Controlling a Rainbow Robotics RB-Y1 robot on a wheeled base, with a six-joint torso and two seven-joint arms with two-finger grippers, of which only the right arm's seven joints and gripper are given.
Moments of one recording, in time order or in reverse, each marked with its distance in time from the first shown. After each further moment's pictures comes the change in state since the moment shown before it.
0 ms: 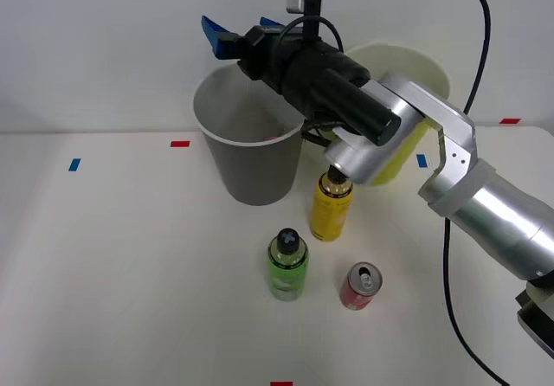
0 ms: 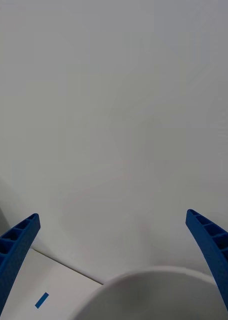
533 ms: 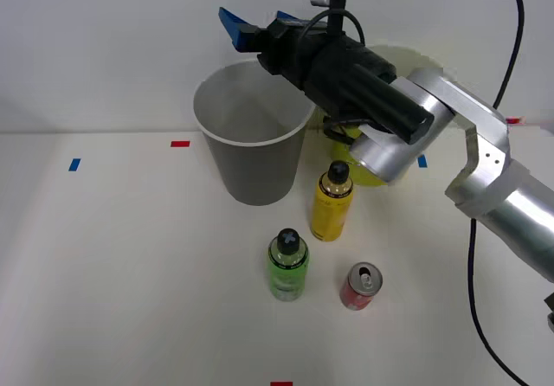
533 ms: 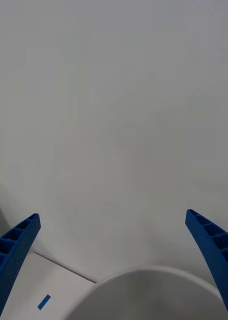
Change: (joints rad) arm 0.066 -0.091 -0.038 -0.123 -0.049 -0.001 -0.012
